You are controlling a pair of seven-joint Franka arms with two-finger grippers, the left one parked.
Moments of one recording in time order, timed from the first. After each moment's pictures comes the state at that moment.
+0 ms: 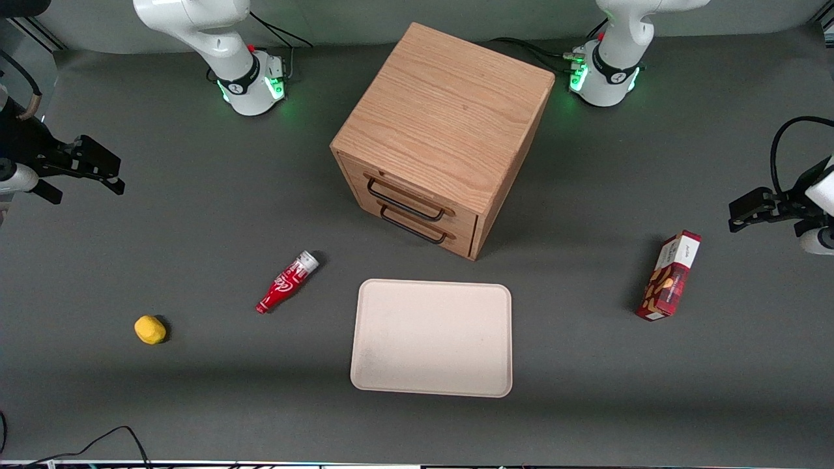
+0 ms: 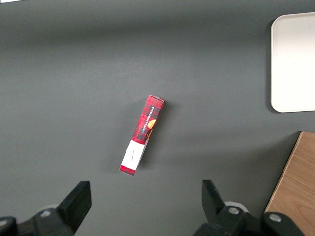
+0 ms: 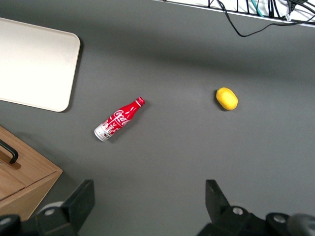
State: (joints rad) arm 0.08 -0.01 0.00 -1.50 -0.02 1.60 -0.06
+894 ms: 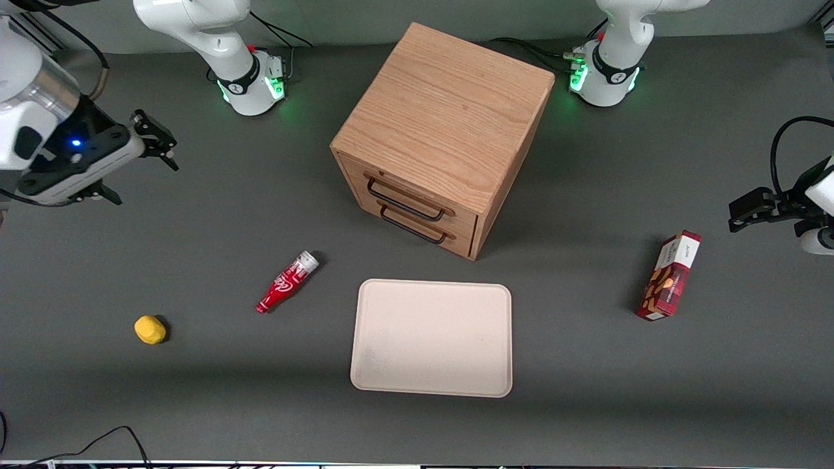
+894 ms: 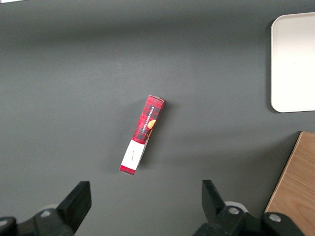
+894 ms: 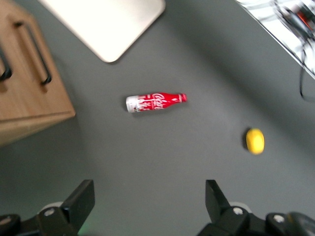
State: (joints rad) arm 0.11 0.06 0.15 -1.42 -0.02 1.51 -0.52
